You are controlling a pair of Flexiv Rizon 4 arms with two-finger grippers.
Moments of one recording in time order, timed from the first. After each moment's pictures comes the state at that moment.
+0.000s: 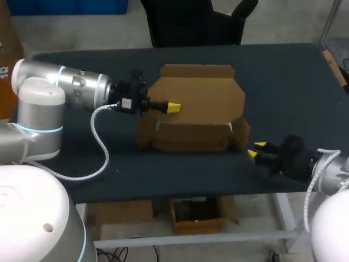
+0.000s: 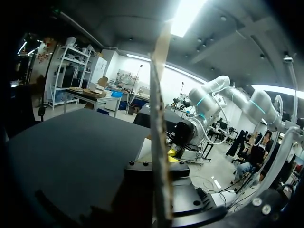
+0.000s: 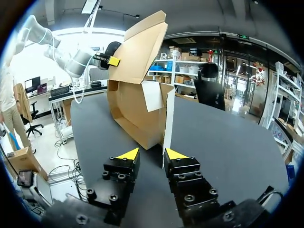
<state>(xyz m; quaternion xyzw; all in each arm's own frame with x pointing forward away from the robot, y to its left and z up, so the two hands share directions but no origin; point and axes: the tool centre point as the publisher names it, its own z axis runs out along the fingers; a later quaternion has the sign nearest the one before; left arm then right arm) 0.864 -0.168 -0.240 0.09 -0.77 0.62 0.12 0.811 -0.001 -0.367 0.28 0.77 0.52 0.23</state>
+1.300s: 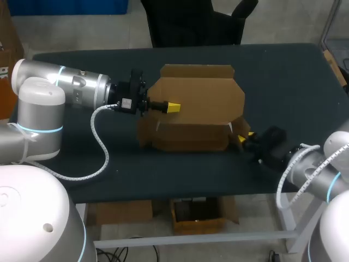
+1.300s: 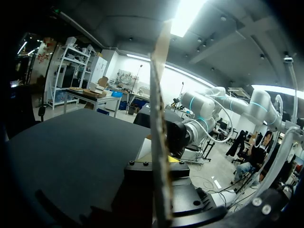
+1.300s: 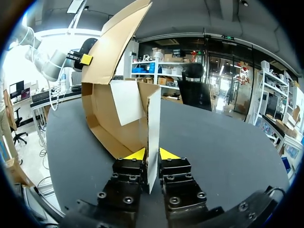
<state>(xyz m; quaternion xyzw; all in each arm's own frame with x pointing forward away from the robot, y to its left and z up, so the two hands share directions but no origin) 0.864 -0.168 -0.240 0.09 -0.77 0.62 0.12 0.864 0.019 -0.370 0.34 0.74 0.51 0.29</state>
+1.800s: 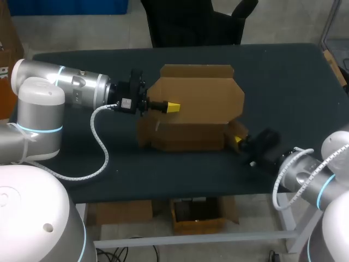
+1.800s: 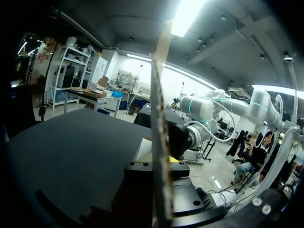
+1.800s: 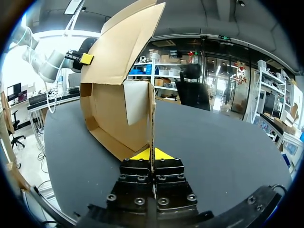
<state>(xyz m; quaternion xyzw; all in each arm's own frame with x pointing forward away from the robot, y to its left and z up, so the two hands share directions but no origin) 0.864 -0.167 -0.240 0.09 -0.77 0.62 0.12 0.860 0.034 -0.374 0.35 0.73 0.51 0.29</state>
